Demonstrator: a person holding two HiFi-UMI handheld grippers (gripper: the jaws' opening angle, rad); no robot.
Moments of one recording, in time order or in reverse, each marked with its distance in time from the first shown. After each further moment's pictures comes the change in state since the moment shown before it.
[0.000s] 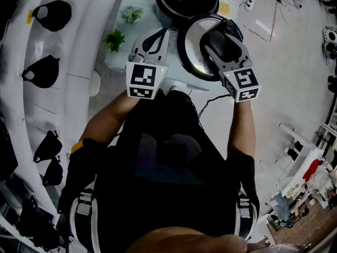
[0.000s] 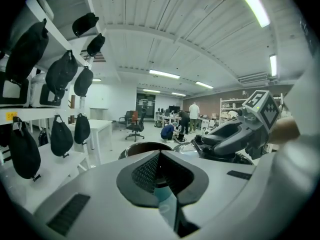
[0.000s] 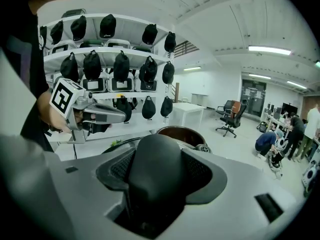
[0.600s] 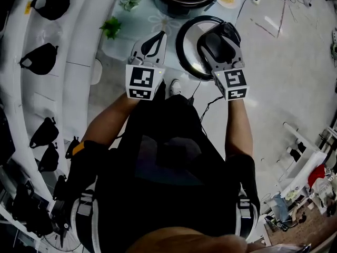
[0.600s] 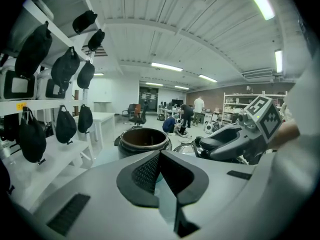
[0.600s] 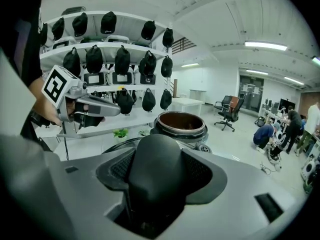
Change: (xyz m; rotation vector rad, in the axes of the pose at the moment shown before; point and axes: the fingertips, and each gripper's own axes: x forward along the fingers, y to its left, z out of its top) left arm -0.018 -0.046 -0.049 -0.017 0.082 0.039; right arm -0.014 0.012 -0.075 0.028 0.032 -0.013
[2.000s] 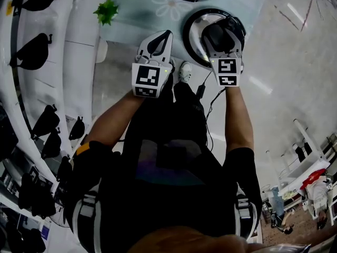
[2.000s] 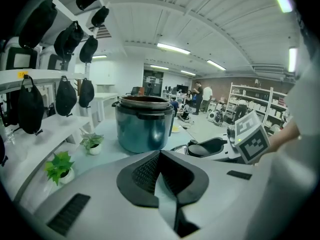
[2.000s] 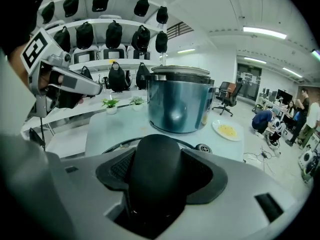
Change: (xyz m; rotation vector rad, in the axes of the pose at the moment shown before) left arm 0.043 -0.009 -0.118 -0.071 0.192 0.022; right arm 0.104 -0.004 -0.143 0.040 0.132 -0.031
